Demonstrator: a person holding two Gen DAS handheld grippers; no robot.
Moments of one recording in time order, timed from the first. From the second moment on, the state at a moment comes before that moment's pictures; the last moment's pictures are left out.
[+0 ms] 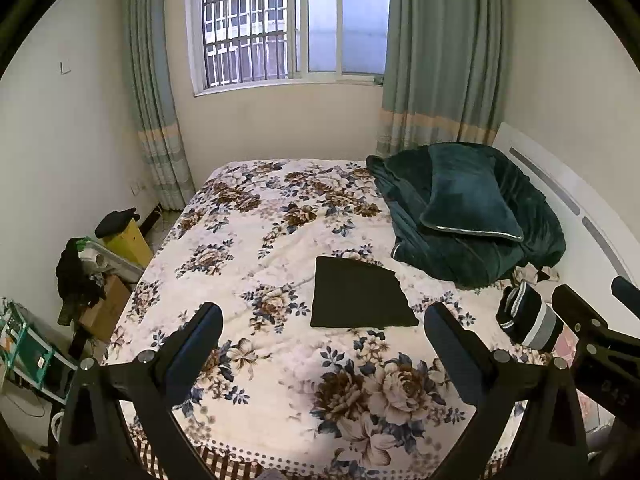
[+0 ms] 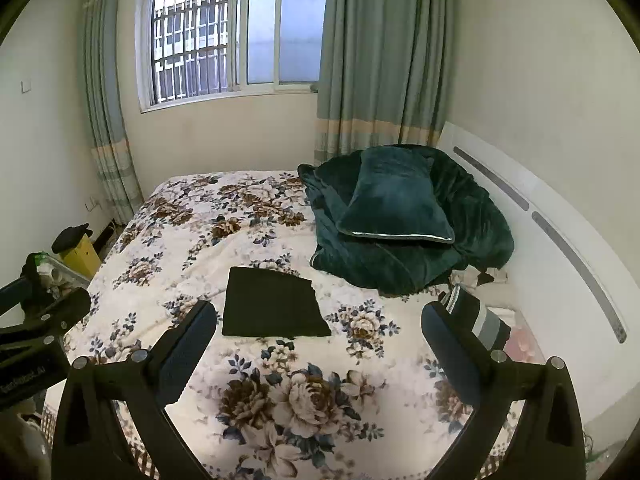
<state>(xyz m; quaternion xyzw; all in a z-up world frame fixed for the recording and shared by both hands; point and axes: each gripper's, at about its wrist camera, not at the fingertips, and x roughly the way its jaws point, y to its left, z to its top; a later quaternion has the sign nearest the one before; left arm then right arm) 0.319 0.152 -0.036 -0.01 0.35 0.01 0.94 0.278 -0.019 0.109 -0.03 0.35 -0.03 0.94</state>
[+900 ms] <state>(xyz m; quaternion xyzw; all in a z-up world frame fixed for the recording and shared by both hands) 0.312 0.149 -0.035 -0.02 0.34 0.02 0.94 0.281 -0.021 0.113 -0.03 0.35 -0.03 0.94</state>
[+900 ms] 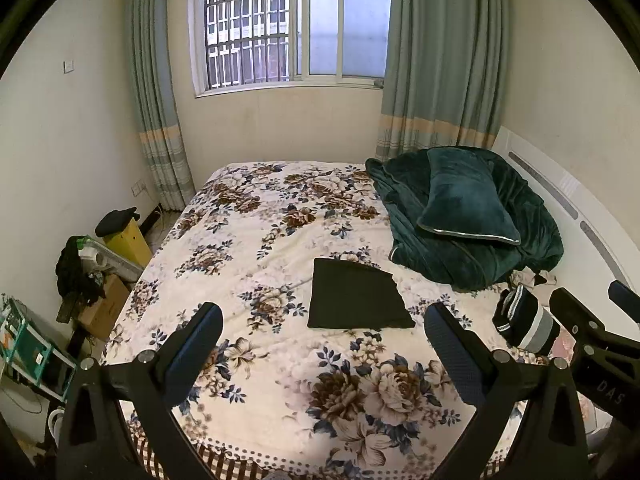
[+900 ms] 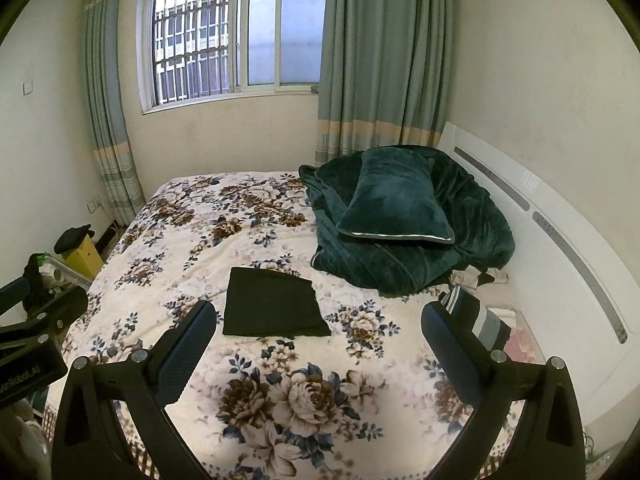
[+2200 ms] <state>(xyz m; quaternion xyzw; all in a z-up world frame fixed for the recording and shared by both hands) 0.299 0.148 -0.038 -0.02 0.35 0.03 0.94 0.271 -0.014 0.114 -0.03 0.35 -0.03 0.94</state>
